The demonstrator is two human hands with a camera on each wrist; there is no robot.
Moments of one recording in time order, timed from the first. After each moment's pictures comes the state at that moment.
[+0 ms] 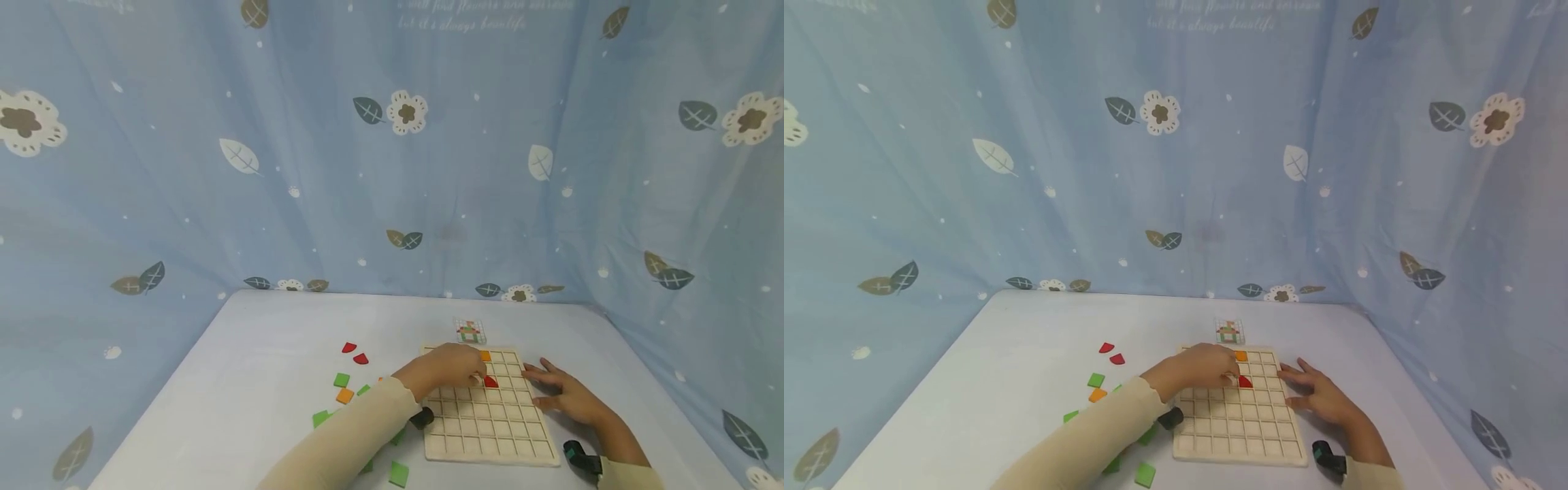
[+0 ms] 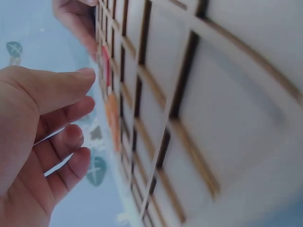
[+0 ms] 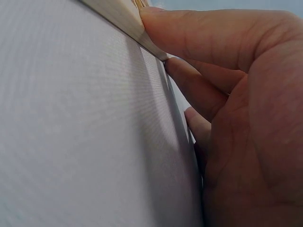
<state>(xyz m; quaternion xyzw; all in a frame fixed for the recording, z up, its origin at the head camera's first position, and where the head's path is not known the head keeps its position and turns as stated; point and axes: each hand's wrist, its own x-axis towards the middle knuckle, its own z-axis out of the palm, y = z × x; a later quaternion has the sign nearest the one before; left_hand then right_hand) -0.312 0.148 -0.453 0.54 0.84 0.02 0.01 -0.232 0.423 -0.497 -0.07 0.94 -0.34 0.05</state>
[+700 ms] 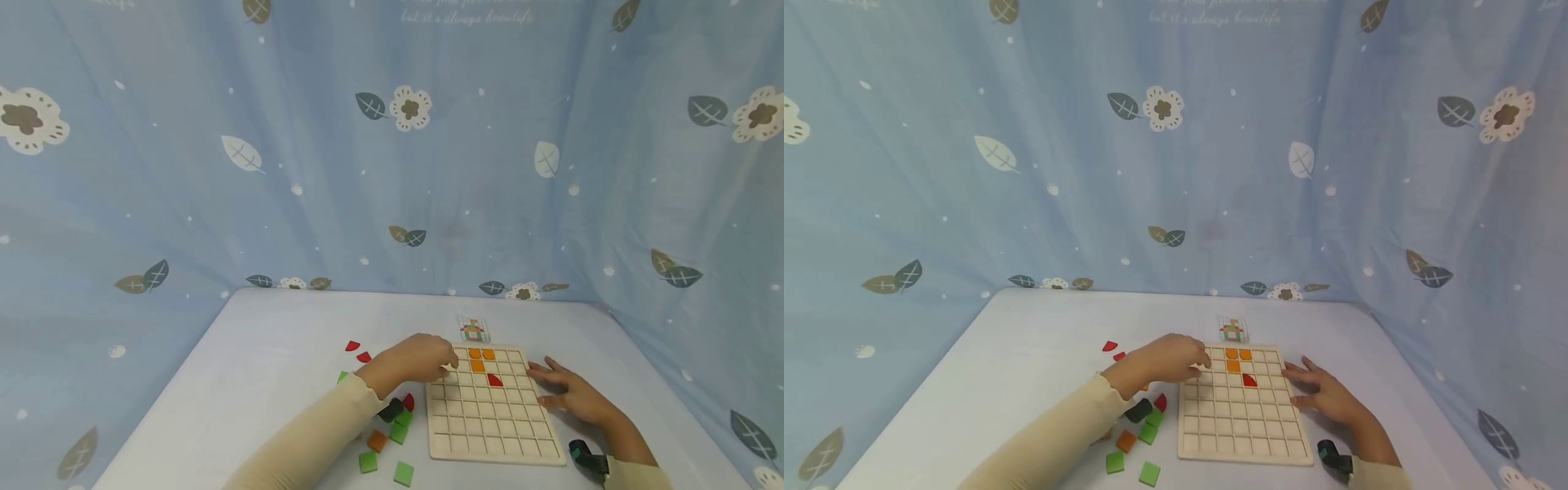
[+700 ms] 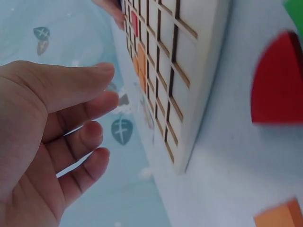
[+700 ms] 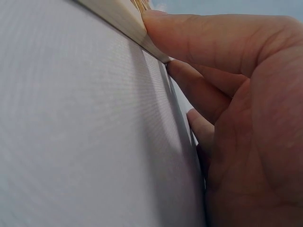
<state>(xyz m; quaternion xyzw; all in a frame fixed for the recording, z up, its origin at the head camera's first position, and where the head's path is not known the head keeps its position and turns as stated) -0.306 0.079 -0.424 0.51 0.86 0.01 0.01 -0.235 0.425 -0.498 -0.07 0.94 -0.34 0.05</state>
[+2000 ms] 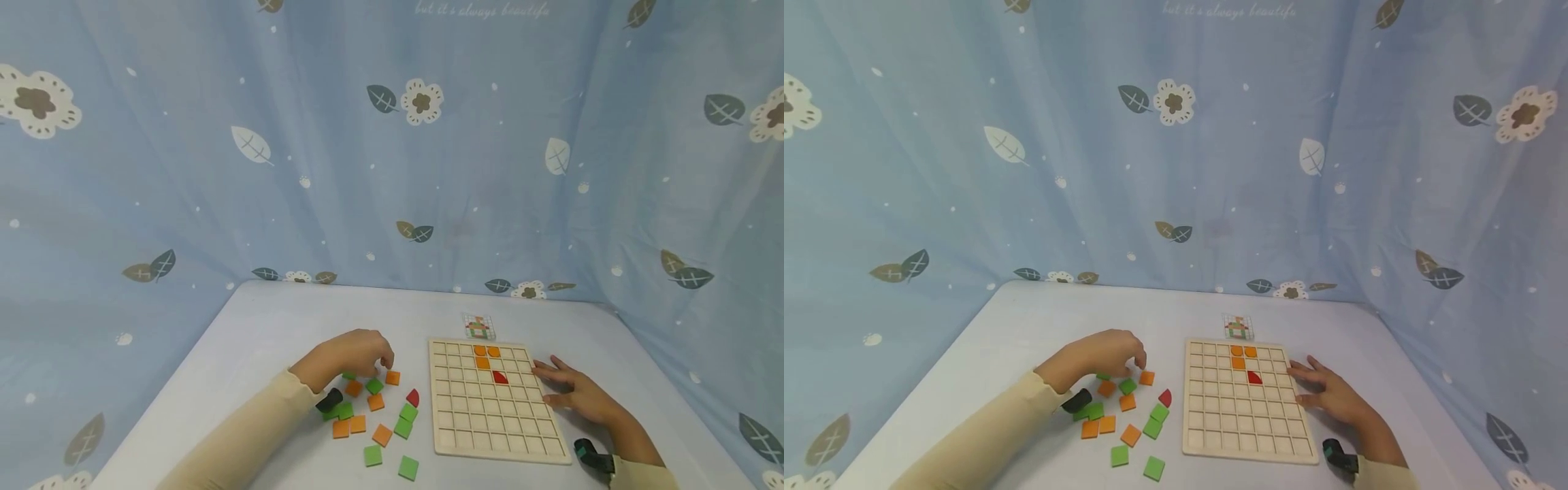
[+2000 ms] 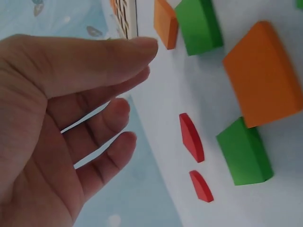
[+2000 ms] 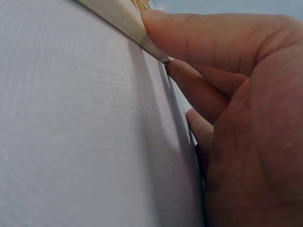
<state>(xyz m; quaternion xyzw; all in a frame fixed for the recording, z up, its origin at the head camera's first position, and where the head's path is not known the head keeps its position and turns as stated) -0.318 -0.041 -0.429 0.43 0.89 0.05 0.11 -0.233 0.420 -0.497 -0.07 0.94 -0.34 0.04</state>
